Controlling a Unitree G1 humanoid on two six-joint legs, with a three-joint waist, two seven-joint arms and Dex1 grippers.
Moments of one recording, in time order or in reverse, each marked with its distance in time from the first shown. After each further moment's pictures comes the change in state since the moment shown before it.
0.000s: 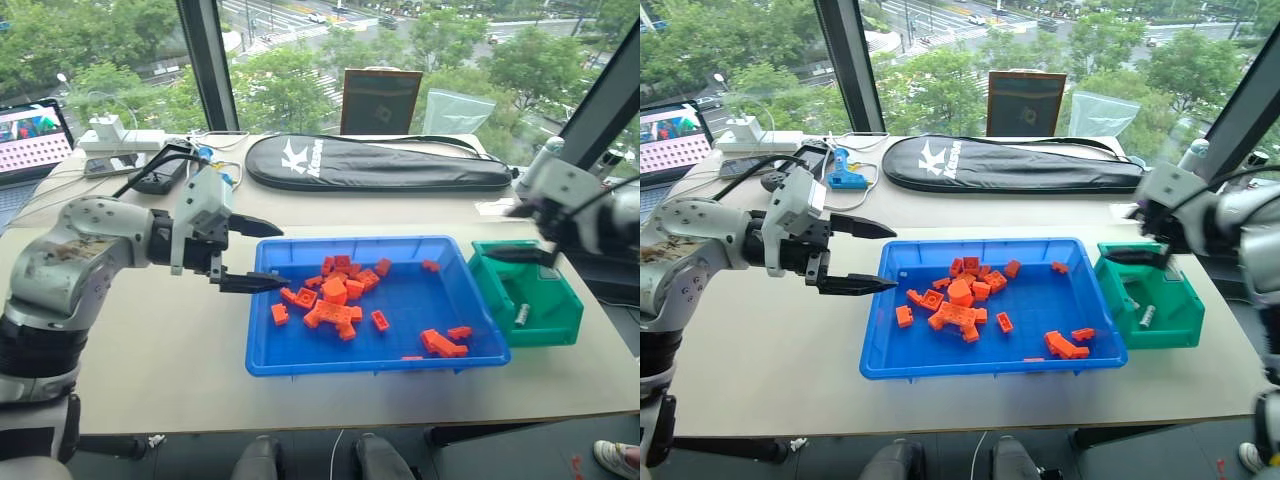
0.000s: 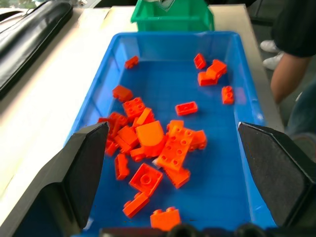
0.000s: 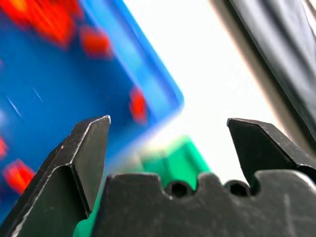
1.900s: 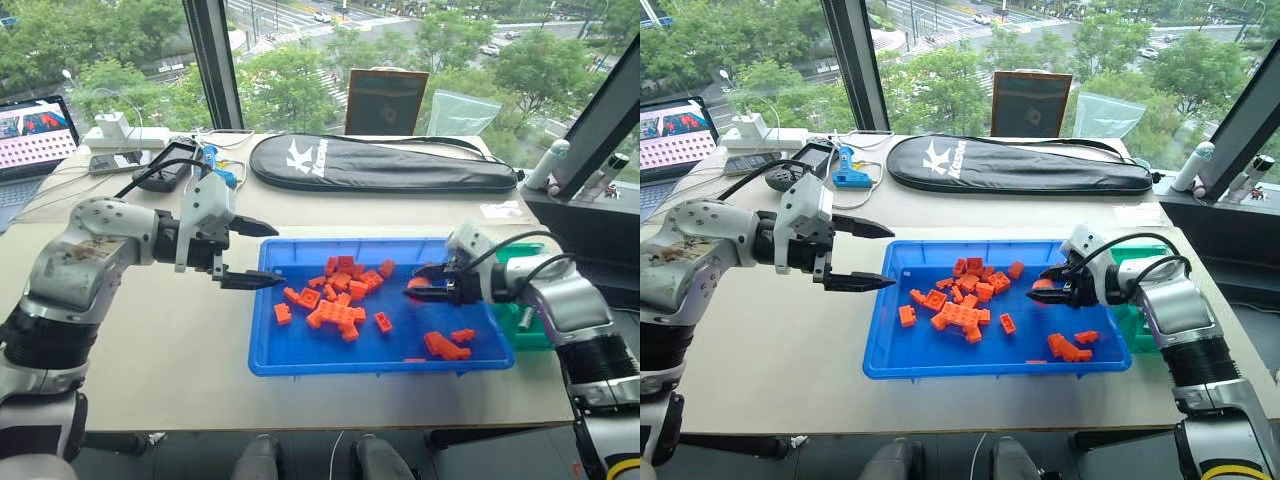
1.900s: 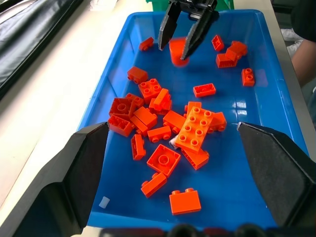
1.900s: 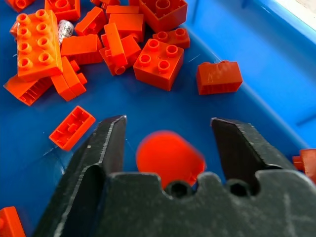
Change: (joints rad) left arm -0.037 -0.044 -0.047 0.081 0.056 -0.066 -0.041; right arm 0.219 0.169 0.035 0.012 0.098 0.063 -0.118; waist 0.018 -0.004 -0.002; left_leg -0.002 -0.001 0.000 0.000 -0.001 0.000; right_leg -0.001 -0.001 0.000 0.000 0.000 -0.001
